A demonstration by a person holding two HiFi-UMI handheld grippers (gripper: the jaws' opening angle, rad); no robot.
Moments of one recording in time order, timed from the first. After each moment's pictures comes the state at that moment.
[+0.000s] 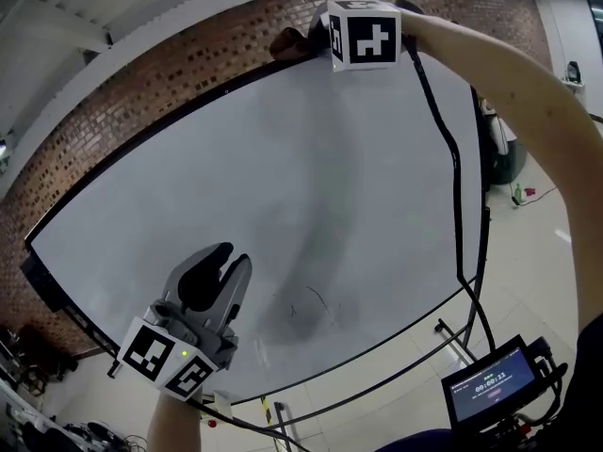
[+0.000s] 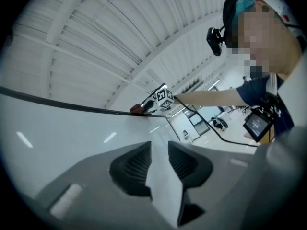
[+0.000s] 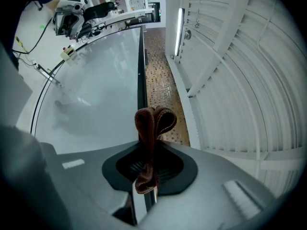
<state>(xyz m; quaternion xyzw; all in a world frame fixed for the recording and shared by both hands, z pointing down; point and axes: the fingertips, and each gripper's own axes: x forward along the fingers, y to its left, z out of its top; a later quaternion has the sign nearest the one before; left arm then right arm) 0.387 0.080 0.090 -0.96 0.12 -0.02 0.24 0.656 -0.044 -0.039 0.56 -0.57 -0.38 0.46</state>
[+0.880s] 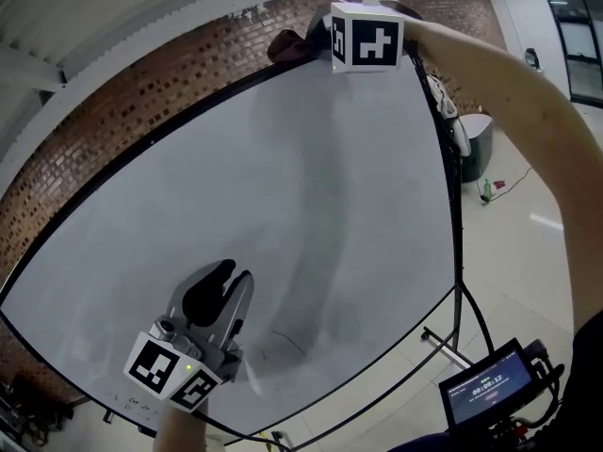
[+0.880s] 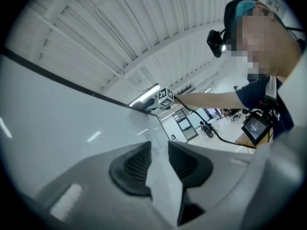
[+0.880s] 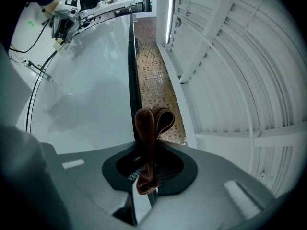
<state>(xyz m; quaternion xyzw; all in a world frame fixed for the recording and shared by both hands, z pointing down) 0.361 0.044 0.084 -0.98 0.01 -0.02 0.21 0.672 -0.018 -0.047 0.64 -0.52 -0.32 0.47</state>
